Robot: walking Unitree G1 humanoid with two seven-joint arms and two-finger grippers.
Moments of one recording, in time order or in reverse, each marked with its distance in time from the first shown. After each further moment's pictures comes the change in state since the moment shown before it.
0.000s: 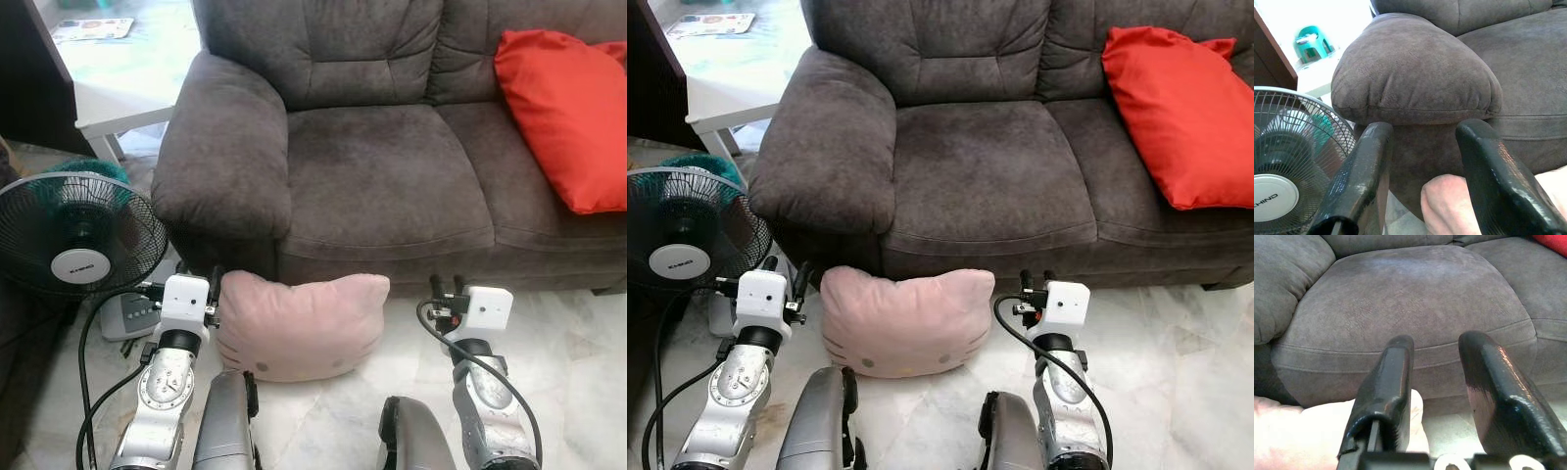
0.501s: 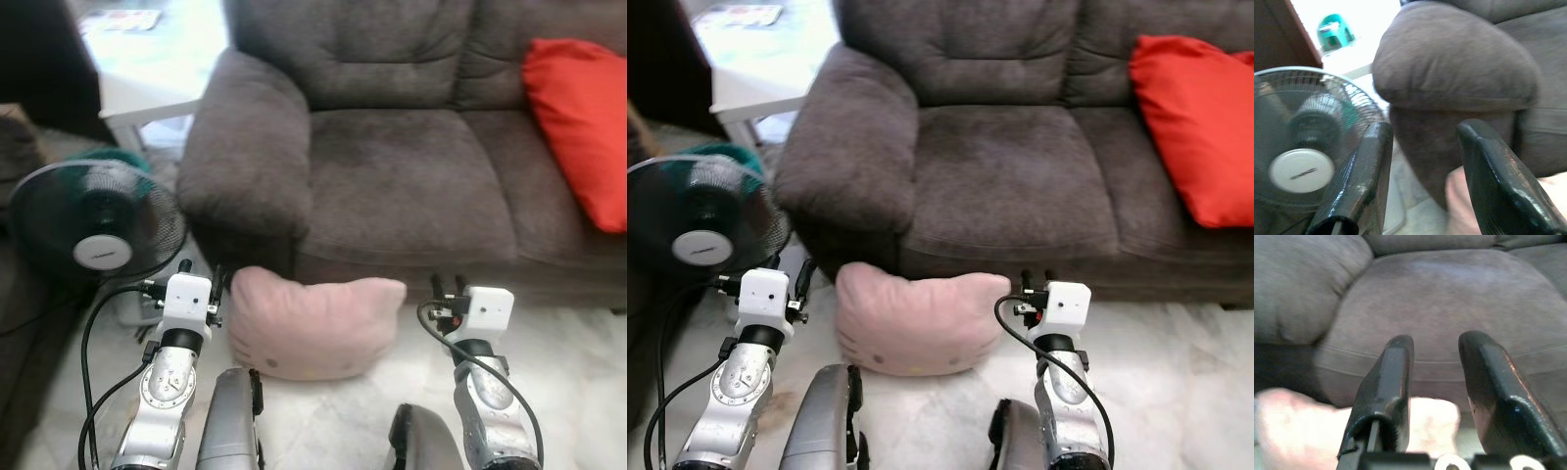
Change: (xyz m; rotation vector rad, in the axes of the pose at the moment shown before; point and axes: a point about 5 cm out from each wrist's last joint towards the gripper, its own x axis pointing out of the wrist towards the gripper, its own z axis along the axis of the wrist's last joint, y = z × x) left arm 0.000 0.002 -0.001 0.002 0.009 0.005; right arm 0.003 0.009 0.002 -0.004 -0.012 0.031
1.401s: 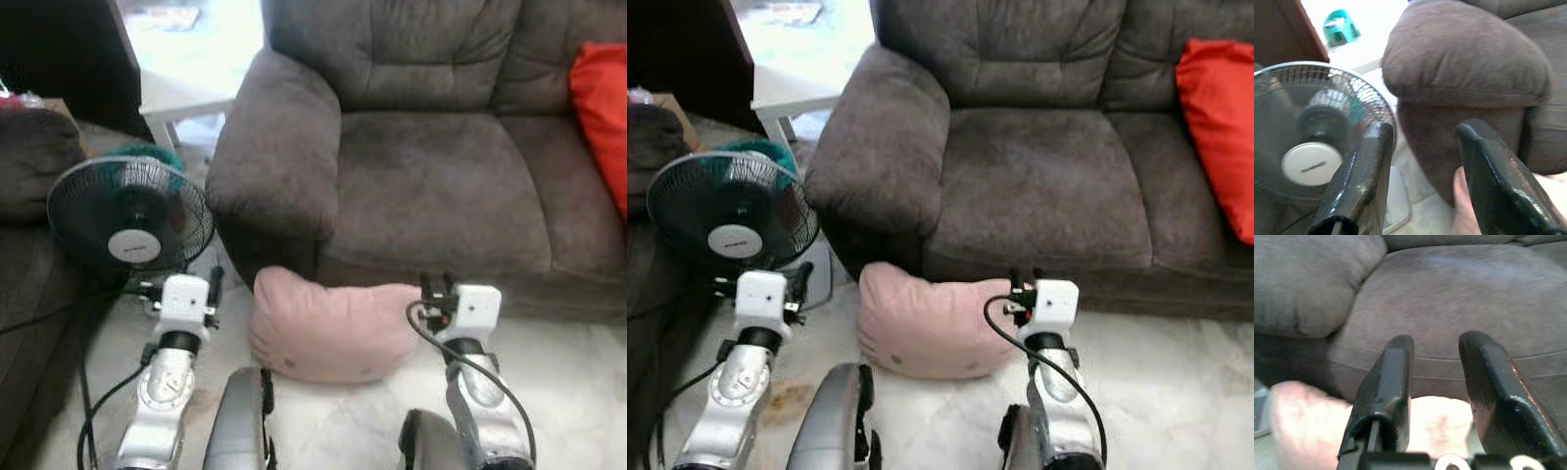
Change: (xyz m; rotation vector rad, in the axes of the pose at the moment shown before) left arm -0.001 -0.006 0.001 -0.011 0.005 -0.013; right arm -0.003 -0.002 -0.002 -0.021 0.015 -0.001
